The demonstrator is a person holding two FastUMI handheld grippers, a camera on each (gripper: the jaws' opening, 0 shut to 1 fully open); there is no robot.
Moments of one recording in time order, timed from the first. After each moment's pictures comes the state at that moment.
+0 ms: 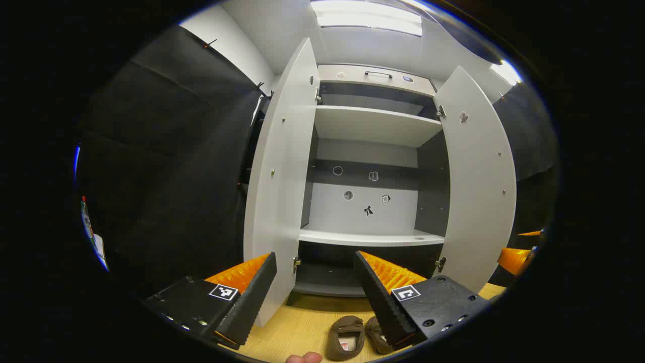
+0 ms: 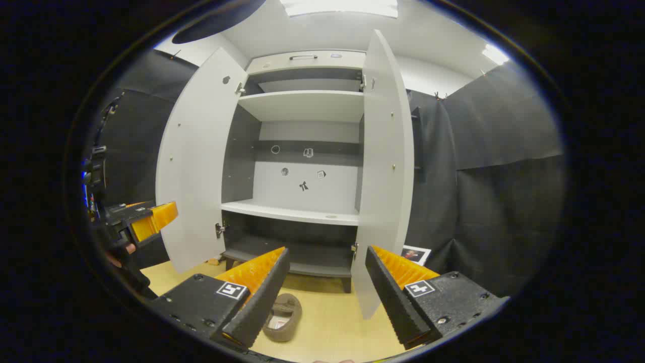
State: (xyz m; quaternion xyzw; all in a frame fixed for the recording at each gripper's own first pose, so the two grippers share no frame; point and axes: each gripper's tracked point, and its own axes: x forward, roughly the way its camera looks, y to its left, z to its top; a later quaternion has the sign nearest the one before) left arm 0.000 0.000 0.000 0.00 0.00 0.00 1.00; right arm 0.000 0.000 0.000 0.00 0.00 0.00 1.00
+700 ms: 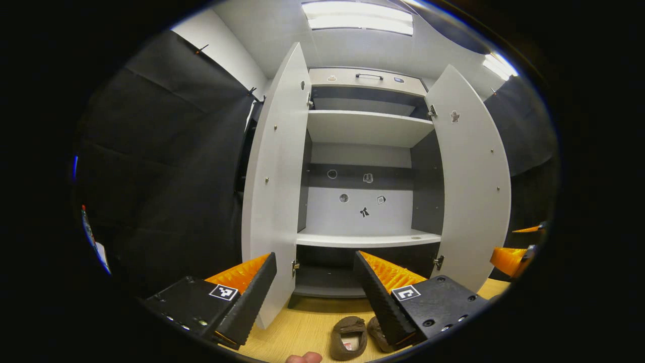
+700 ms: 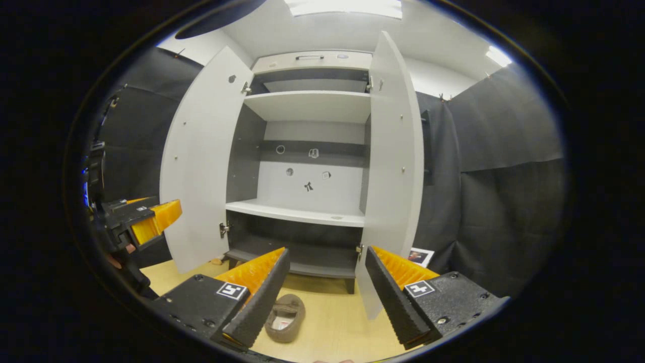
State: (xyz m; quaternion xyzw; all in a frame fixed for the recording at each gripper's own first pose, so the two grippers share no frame) left arm -0.004 -0.004 0.007 0.02 -0.01 -0.01 1.00; right arm 0.008 0.019 -0.010 -0.01 0.01 0.02 1.00
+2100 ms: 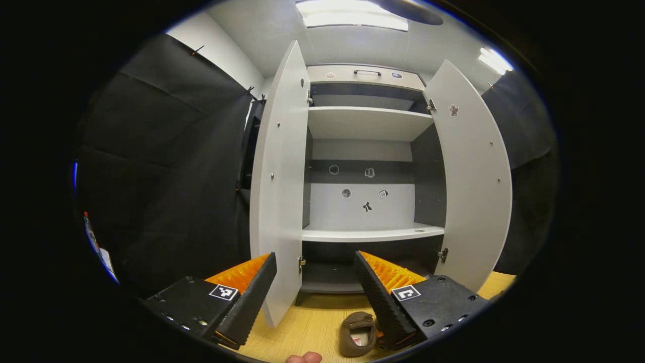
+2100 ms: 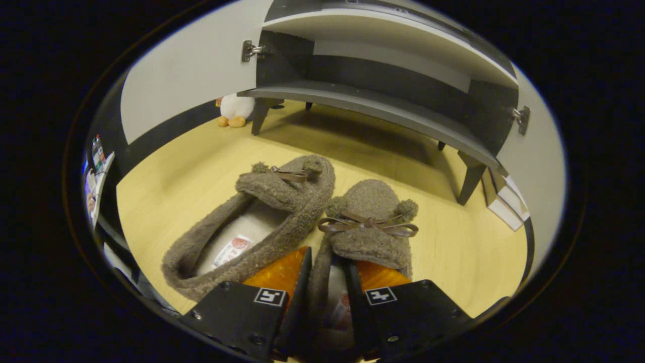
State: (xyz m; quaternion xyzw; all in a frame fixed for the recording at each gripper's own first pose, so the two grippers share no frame) left arm -0.009 0.006 -0.001 0.03 0.00 -0.01 1.00; right arm 0.135 0.130 -0.333 -0.10 0.36 0.13 0.92
